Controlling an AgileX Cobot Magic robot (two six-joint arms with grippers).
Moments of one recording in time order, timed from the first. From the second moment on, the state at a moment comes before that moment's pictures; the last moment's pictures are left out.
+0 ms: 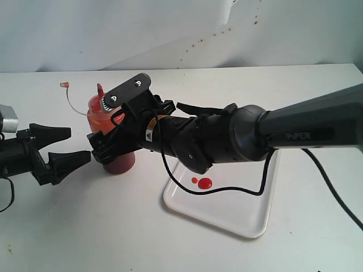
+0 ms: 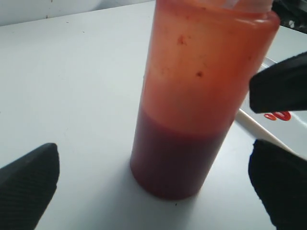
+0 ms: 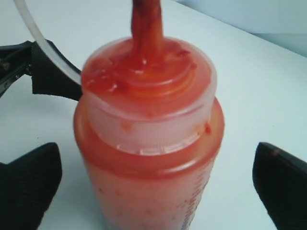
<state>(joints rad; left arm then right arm) 0.30 2.09 -0.73 1.35 -1.20 -0.52 0.79 2.09 -1.25 -0.05 -0.30 0.00</state>
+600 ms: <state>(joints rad) 0.30 2.09 -0.73 1.34 -1.20 -0.52 0.84 1.96 -1.25 -0.09 0.03 -0.02</state>
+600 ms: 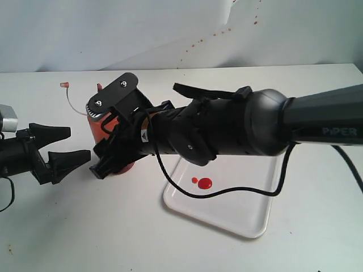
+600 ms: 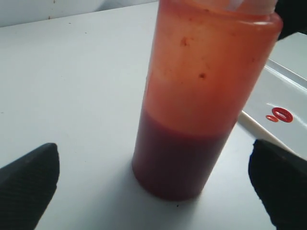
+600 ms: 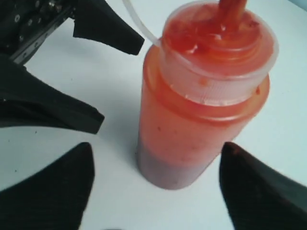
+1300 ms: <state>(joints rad) 0.30 2.02 -0.73 1.39 -1.20 -0.57 0.82 1.43 -0.95 -0.11 0.10 -0.02</state>
